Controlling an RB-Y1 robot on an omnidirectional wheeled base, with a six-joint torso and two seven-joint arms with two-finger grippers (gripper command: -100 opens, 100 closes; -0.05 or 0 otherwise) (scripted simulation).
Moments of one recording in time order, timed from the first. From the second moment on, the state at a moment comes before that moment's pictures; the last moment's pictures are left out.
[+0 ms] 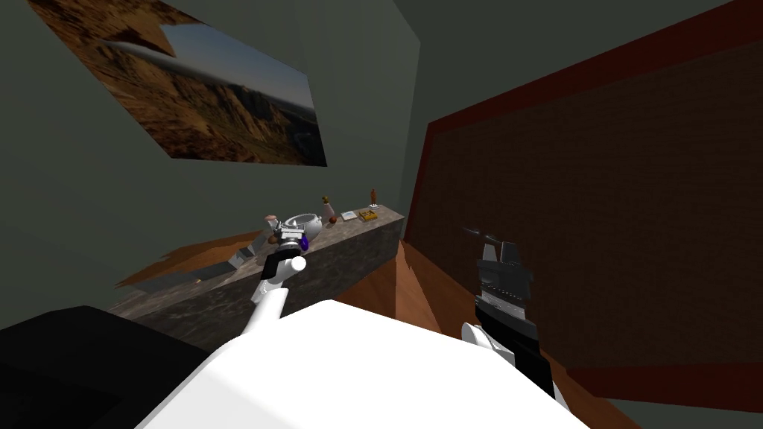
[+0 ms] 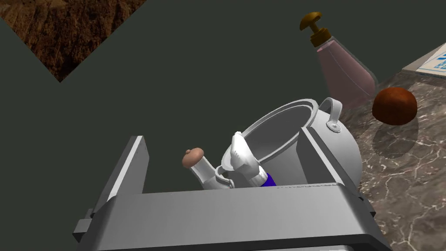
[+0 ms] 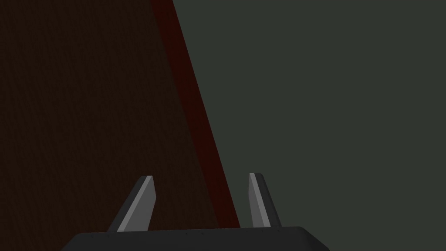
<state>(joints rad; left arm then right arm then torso) 0.09 0.20 0.63 -1.64 0.63 -0.24 0.49 0.52 0.05 -0.07 -2.24 -0.03 -0.57 0.09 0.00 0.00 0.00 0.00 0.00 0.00</state>
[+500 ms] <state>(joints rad) -0.02 0.17 0.68 -1.55 0.73 -0.14 0.58 0.52 0.05 -0.07 -2.24 -0.03 -0.57 0.09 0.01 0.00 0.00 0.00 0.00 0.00</state>
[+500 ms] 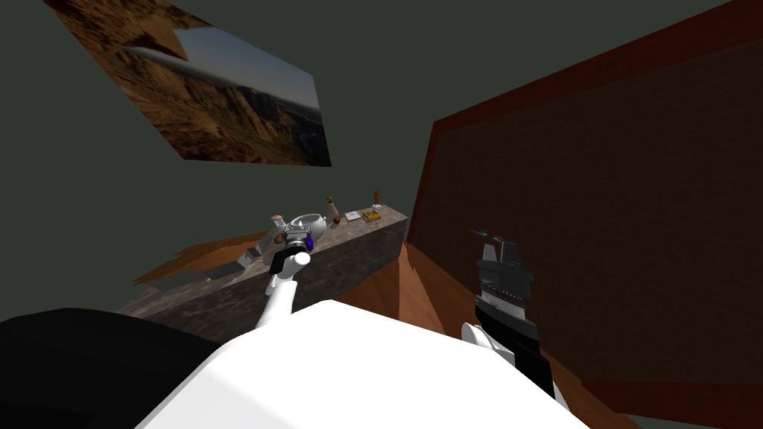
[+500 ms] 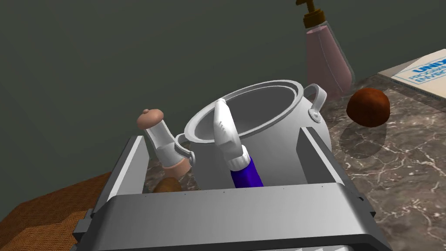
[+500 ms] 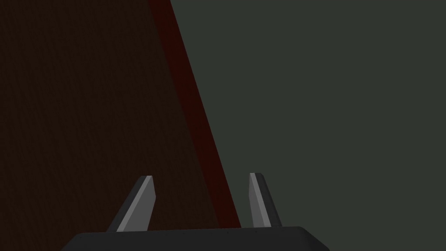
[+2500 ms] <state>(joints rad) -0.14 -0.02 0.75 -1.48 0.83 -0.02 0.67 0.52 0.05 -0.07 -2.24 -0.03 -0.57 0.09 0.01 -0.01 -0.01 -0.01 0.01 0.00</state>
